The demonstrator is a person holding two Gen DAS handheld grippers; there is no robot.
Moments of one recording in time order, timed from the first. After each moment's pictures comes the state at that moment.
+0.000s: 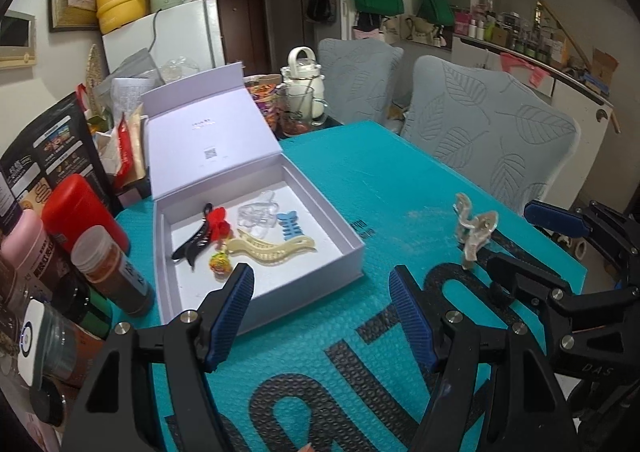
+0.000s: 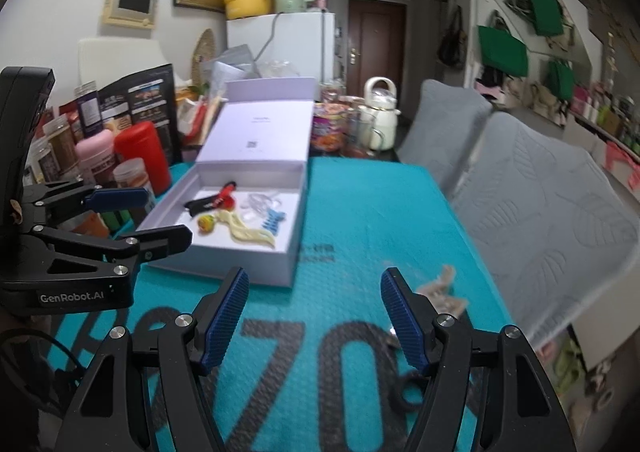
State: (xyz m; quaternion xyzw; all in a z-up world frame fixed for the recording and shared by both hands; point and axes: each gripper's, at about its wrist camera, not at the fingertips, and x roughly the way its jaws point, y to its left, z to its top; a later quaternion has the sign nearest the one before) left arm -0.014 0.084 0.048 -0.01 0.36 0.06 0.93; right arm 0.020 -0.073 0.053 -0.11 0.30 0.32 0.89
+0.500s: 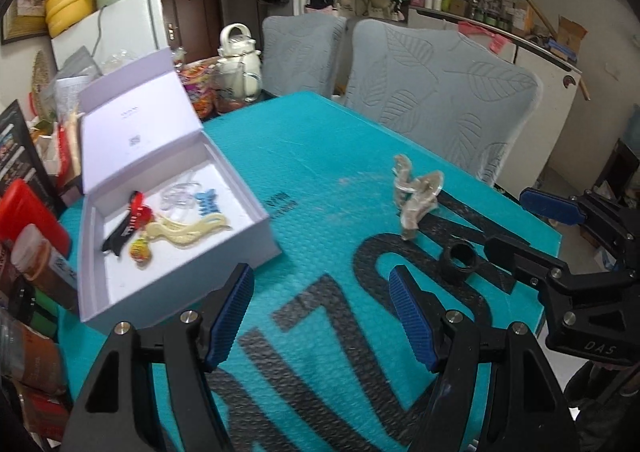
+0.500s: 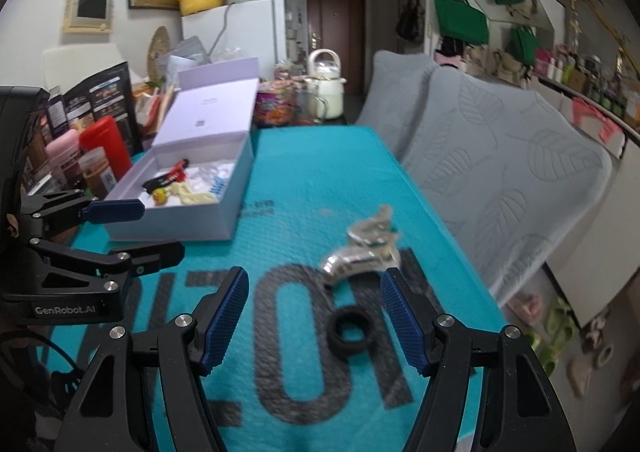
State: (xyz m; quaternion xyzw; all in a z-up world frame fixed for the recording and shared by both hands) left arm 0.004 0.020 0.014 0.00 0.40 -0.01 0.92; right arm 0.024 -0.144 0.023 -0.08 0.33 0.27 0.90
